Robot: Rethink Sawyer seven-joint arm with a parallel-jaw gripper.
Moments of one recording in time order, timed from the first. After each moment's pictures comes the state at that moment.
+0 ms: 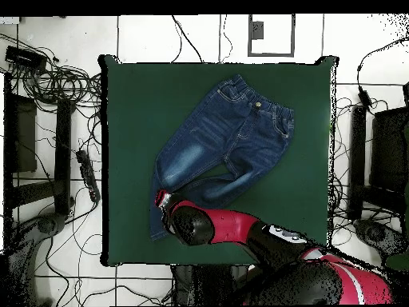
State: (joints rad) arm -0.52 -0.38 0.46 2.09 -0.24 -0.11 2.10
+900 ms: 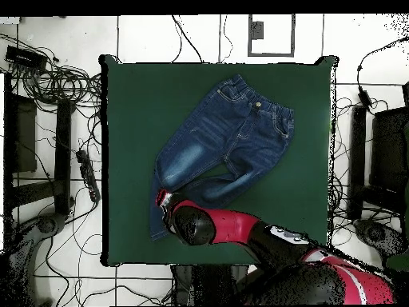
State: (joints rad) arm -0.53 -0.39 0.46 2.09 -0.23 -0.11 2.10
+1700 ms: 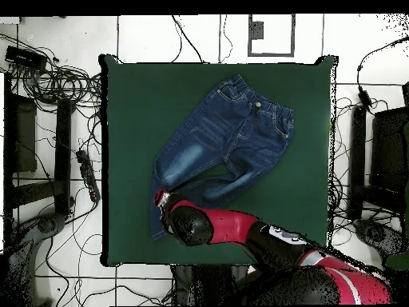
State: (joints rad) arm -0.51 -0.41 0.46 2.10 -0.22 -0.11 2.10
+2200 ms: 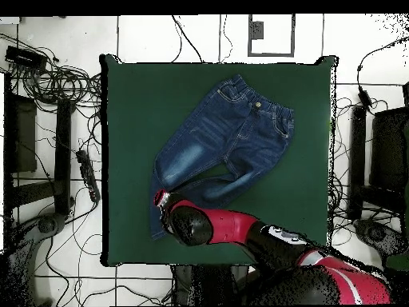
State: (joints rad) arm -0.51 -0.41 0.46 2.10 -0.21 -0.11 2.10
